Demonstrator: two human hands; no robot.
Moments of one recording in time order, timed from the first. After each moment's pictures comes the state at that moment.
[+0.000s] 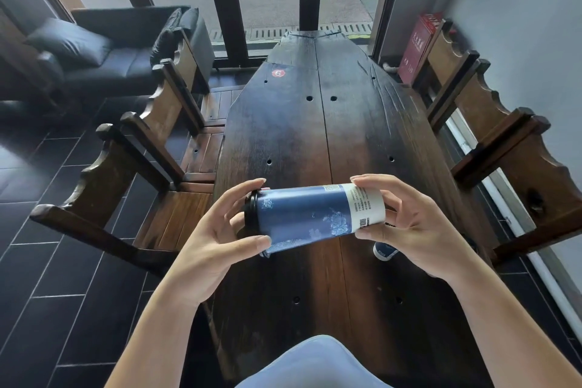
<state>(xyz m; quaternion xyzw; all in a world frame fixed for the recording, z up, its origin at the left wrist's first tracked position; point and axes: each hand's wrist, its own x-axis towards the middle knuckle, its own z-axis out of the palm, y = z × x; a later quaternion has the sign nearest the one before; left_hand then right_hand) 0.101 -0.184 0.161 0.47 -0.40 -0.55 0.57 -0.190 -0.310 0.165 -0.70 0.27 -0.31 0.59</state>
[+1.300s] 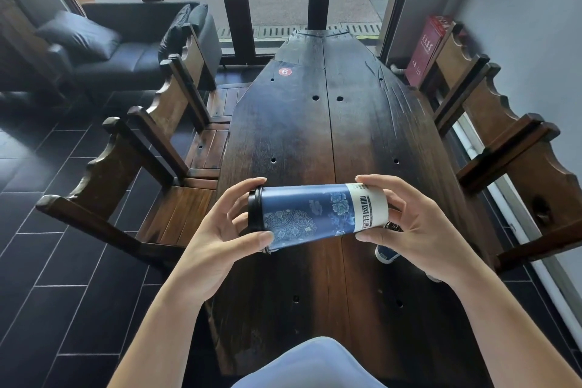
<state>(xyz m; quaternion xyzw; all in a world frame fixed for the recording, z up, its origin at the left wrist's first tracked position) 0.097 -0.182 0.155 0.48 -0.39 -0.52 0.59 -0.188 -0.311 0.166 -0.72 0.30 -0.29 0.56</state>
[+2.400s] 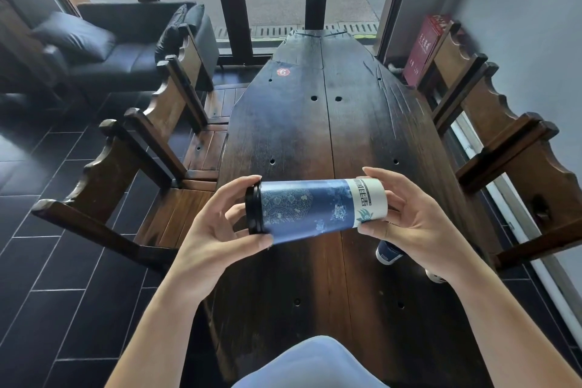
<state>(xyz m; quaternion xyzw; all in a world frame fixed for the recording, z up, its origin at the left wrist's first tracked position) 0.107 -0.190 0.154 0.46 -0.43 -0.49 0.61 -0.181 -0.317 0.164 -0.69 0.32 -0.31 0.57</state>
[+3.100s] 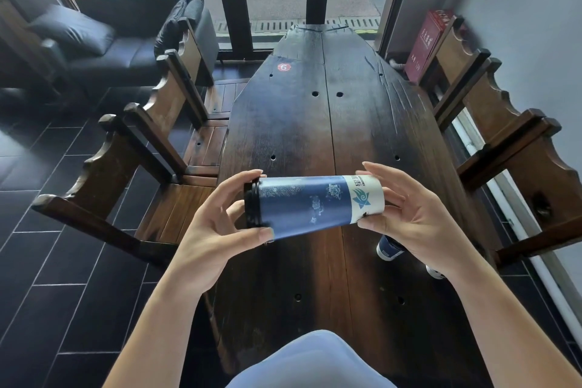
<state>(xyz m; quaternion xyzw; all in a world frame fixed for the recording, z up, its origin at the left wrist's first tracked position) 0.112 -0.191 0.153 0.47 -0.42 -0.50 0.59 -0.177 -0.317 0.162 -0.69 0.32 -0.32 0.57</state>
